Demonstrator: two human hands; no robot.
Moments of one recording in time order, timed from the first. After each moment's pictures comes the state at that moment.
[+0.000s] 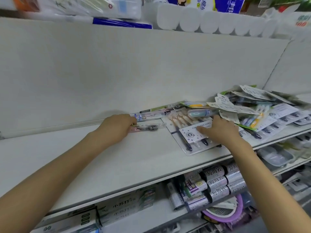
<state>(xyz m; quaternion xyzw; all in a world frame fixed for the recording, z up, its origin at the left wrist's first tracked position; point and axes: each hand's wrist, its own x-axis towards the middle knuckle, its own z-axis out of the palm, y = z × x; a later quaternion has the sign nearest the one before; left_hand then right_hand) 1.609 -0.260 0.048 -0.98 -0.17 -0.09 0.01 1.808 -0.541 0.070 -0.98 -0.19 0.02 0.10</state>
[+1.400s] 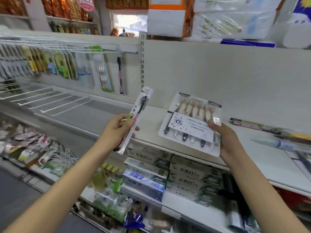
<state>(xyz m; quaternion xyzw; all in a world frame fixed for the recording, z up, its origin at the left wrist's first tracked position) 1.293 -0.388 0.066 -0.63 -0.42 -0.47 -0.45 1.611 -0.451 0.066 -0.47 -0.32 0.49 0.66</state>
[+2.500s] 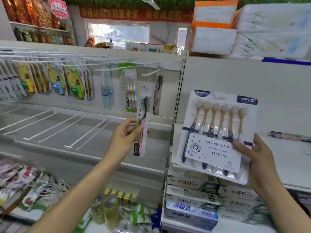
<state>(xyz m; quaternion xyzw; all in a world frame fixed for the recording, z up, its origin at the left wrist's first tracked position) 1.106 -0.218 0.070 -0.65 -0.29 -0.49 -0.50 1.394 -0.400 0.082 -0.51 -0.36 0.27 0.73</state>
